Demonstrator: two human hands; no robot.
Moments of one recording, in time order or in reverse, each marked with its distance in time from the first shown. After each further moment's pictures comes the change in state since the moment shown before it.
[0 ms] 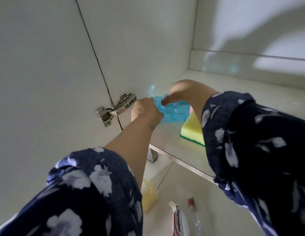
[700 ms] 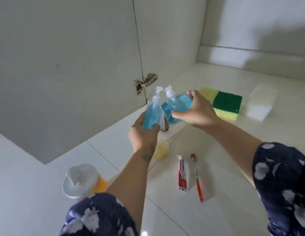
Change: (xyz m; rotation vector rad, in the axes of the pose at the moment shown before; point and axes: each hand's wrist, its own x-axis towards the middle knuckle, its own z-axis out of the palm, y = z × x) left_hand -0.218 -0.077 -0.005 -0.899 0.280 -0.215; right_hand -0.204 -0.008 0.068 0.543 0.289 -0.071
